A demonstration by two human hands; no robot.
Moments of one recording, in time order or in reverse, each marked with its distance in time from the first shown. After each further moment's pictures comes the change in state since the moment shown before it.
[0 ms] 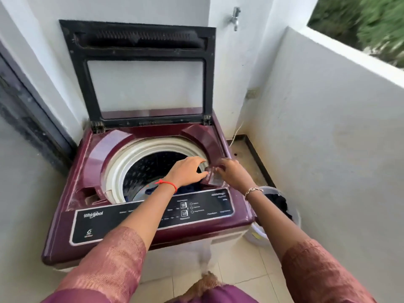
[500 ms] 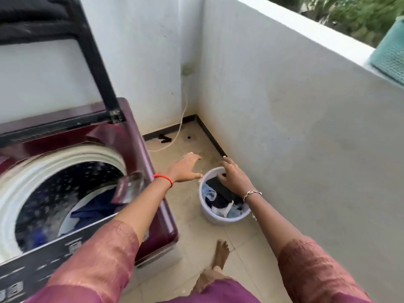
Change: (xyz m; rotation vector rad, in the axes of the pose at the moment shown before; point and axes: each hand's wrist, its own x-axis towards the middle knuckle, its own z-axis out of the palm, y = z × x) left_hand 0.141 0.158 0.114 -0.001 -0.341 0.227; right_hand -0.066 0.222 -0.044 0.032 0.041 0.332
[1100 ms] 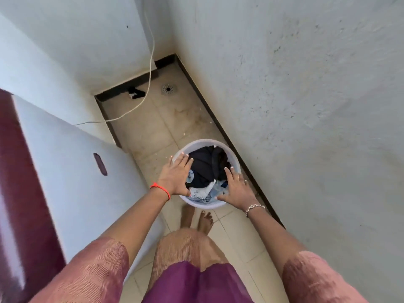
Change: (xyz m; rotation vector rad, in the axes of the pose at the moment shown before) left_hand 0.227 0.037 0.132 0.436 -0.404 -0.068; right_hand 0.096 0.259 0.053 -0.104 -0.502 0.276
